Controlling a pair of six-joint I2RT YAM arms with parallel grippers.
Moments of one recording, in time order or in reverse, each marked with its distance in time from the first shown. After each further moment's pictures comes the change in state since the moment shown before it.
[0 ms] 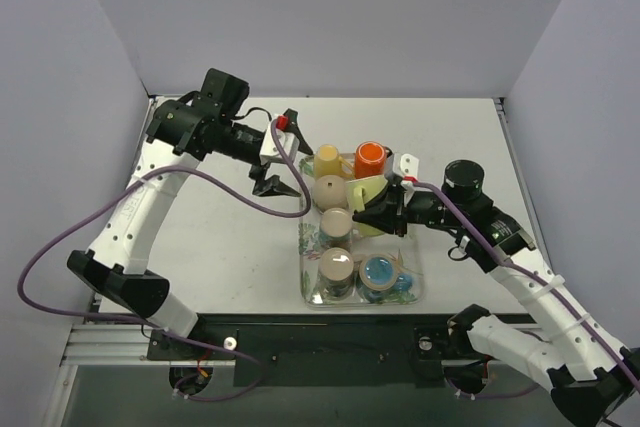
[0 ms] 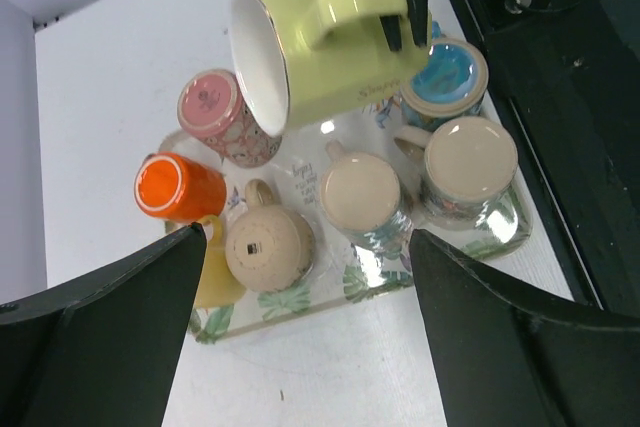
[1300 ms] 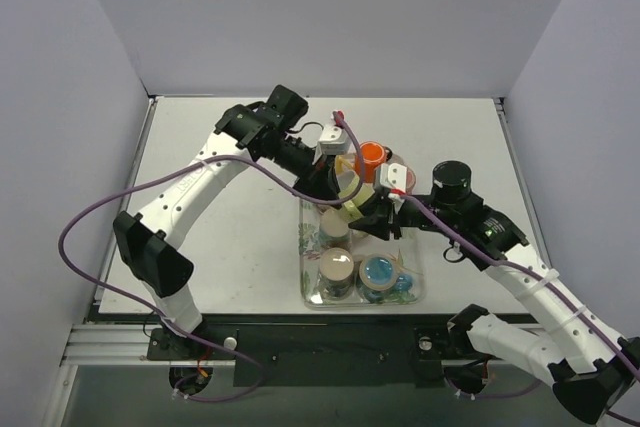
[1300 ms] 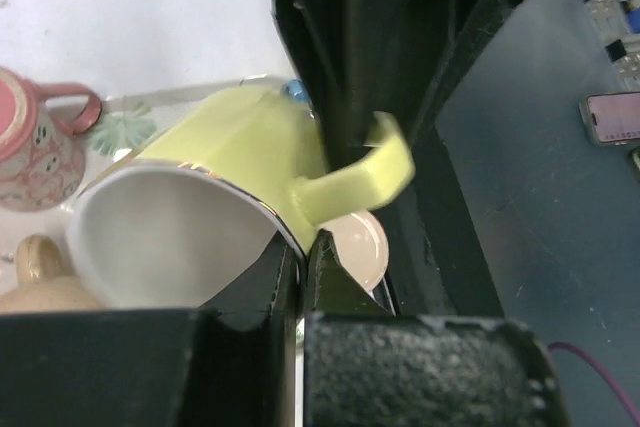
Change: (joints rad) left arm -0.179 0.200 -0.025 0.102 0.130 -0.404; right arm 0.066 0.038 0.006 -0.059 -0.029 -0.164
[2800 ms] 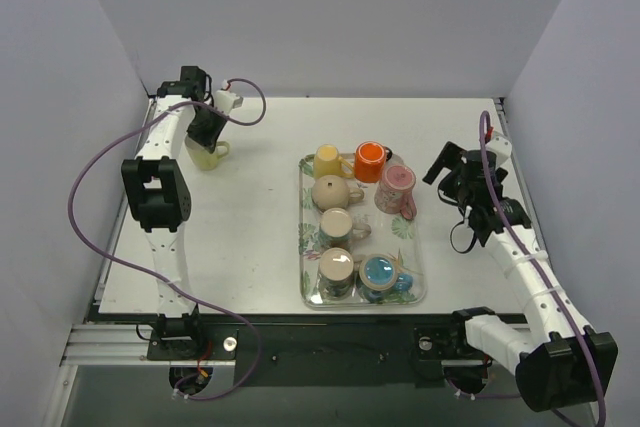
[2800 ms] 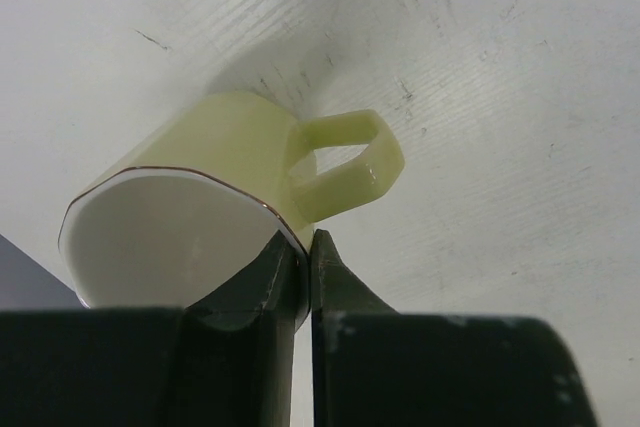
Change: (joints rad) left arm 0.630 0.514 0.281 0.079 -1.011 -0.212; right arm -0.452 0.119 -0.050 -0.079 1.076 0.853
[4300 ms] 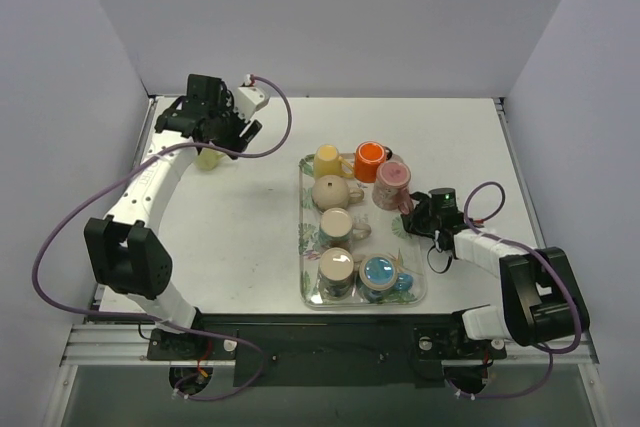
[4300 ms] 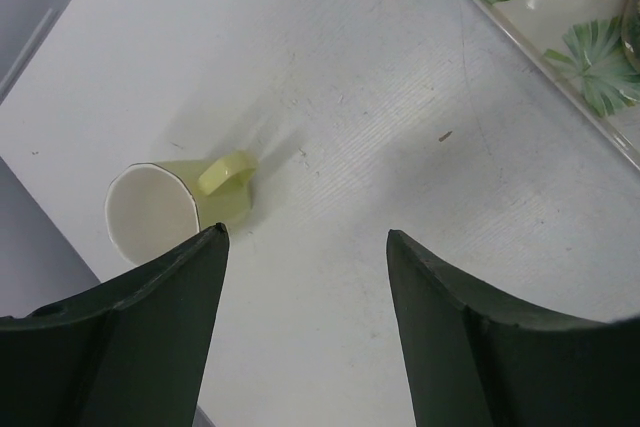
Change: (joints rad) left arm -0.200 -0.614 -0.556 0.365 0.038 -0.002; right arm 0.053 0.309 -0.450 0.516 -0.150 1.460
